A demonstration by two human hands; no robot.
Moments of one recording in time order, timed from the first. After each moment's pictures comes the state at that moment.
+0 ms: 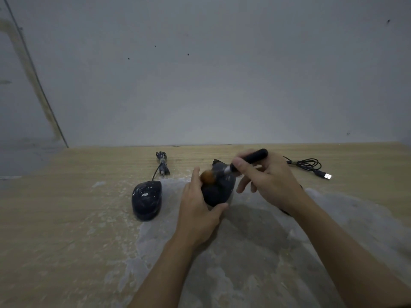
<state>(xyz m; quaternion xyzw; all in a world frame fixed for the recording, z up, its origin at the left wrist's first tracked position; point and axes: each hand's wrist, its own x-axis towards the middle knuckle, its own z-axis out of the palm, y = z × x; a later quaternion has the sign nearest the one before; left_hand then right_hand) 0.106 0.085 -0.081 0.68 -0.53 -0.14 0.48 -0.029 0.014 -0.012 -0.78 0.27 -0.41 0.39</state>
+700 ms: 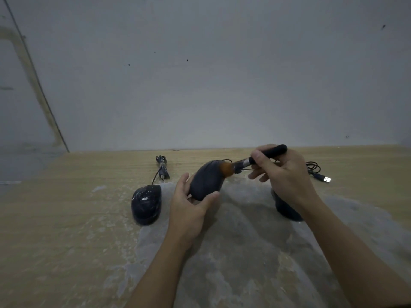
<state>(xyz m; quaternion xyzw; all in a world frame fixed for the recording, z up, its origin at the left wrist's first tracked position) 0.115 0.088 -0.078 0.57 -0.38 -0.31 0.66 -0.045 0.004 -0.009 -0.73 0.28 -0.48 0.40</state>
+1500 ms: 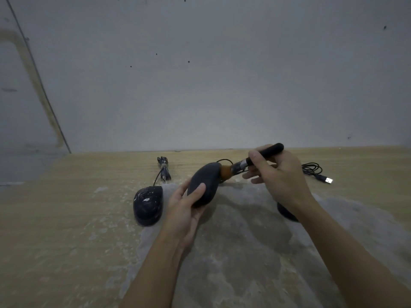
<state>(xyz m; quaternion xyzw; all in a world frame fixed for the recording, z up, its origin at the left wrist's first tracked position) 0.124 0.087 -0.067 0.39 -0.21 -0.50 0.74 -0.033 0.008 -0.011 -0.70 0.31 -0.50 0.40</state>
